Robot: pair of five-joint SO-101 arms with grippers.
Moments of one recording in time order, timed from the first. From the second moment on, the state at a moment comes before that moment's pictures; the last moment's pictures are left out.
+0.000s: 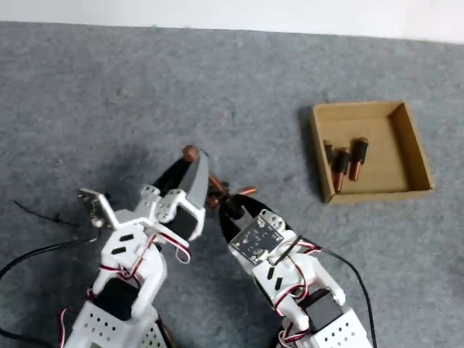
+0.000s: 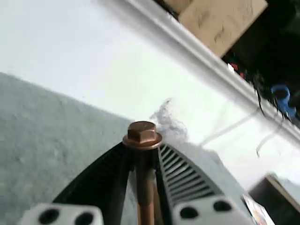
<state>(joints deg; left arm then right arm) 20.9 -103.3 95.9 10.2 40.0 -38.5 -104.2 95.9 32.5 24.7</state>
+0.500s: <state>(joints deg) 25.5 -103.5 96.0 13.2 39.9 -37.2 -104.1 95.9 32.5 24.7</state>
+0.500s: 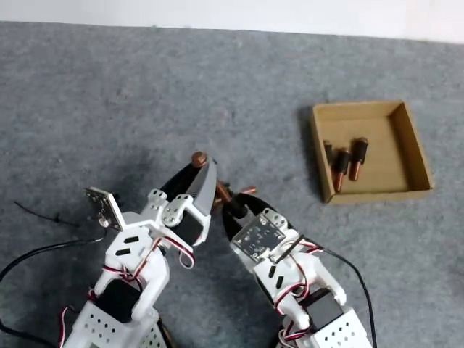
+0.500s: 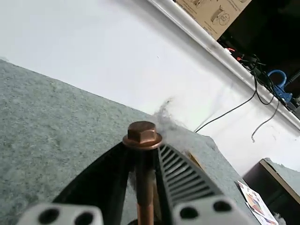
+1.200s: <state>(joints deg) 26.1 -103.6 96.0 13.2 40.2 -37.2 -104.1 95.9 32.1 24.7</state>
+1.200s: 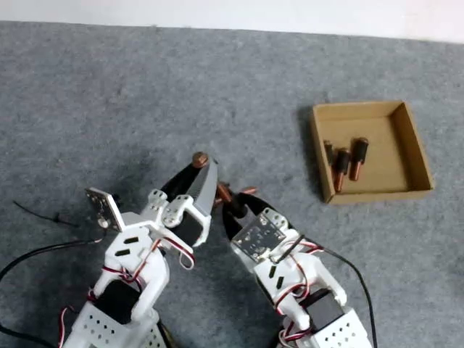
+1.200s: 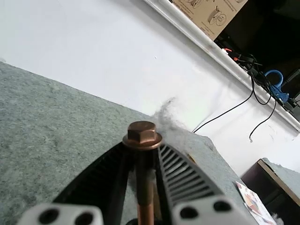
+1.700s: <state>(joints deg) 25.9 -104.1 96.0 13.1 44.0 -37.2 -104.1 95.9 30.2 24.7</state>
